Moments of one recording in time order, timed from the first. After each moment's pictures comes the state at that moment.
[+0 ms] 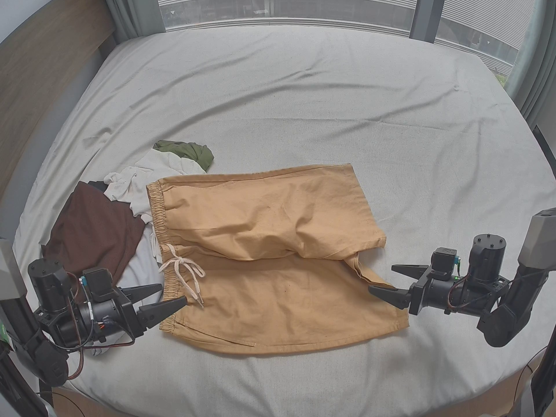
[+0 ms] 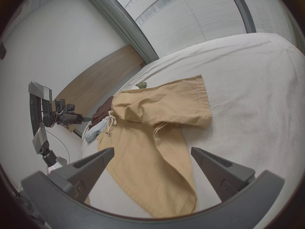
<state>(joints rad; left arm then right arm) -0.08 1.88 -0.04 -1.55 -0.71 -0.27 0.25 2.05 -0.32 -1.40 0.57 0.10</state>
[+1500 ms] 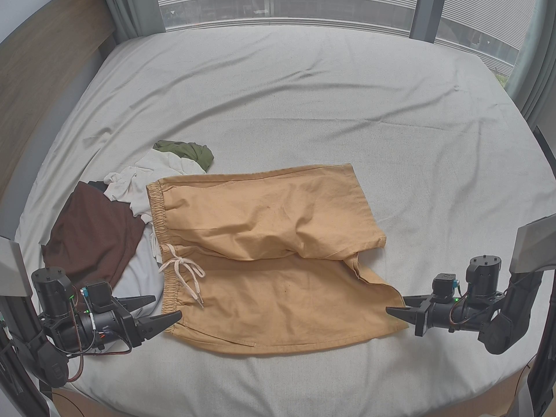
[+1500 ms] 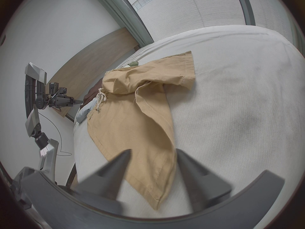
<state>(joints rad) -0.02 1.97 -0.02 -1.55 -0.71 -0.13 0.17 2.17 -0.24 -1.38 0.57 -0.05</state>
